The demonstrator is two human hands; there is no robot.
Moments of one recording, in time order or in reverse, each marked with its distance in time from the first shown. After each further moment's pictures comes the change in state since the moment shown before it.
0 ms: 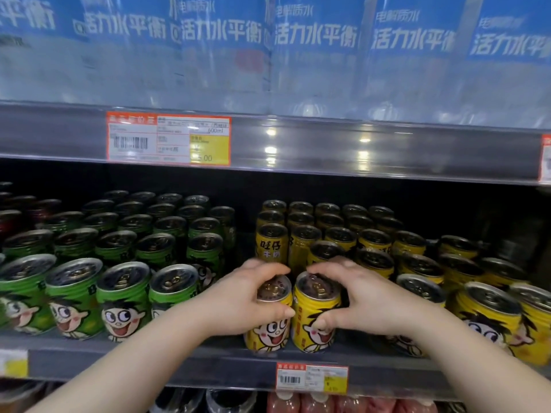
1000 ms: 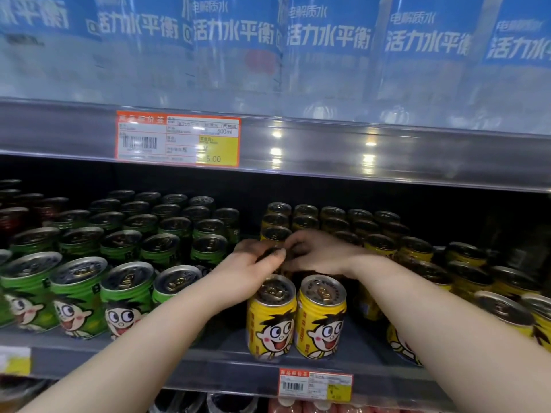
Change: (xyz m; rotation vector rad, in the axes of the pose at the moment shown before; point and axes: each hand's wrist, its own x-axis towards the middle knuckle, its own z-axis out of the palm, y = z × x) left_hand 0.020 0.004 -0.012 -0.209 0.213 -0.168; right_hand 0.094 -0.014 -0.006 0.325 -0.027 0.096
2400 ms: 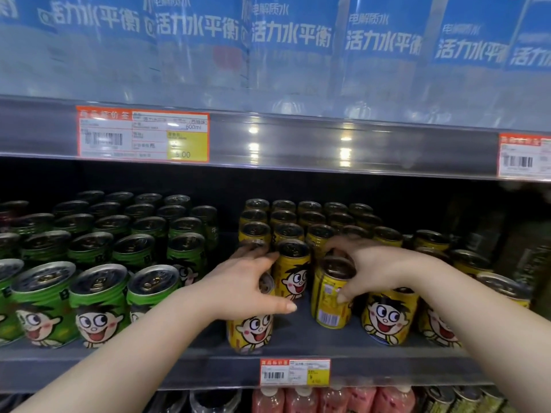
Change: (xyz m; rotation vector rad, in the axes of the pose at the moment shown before) left_hand 0.002 0.005 0.016 0.509 -0.238 0.153; right_hand -0.088 0.027 -0.047 -0.477 -0.055 0.169
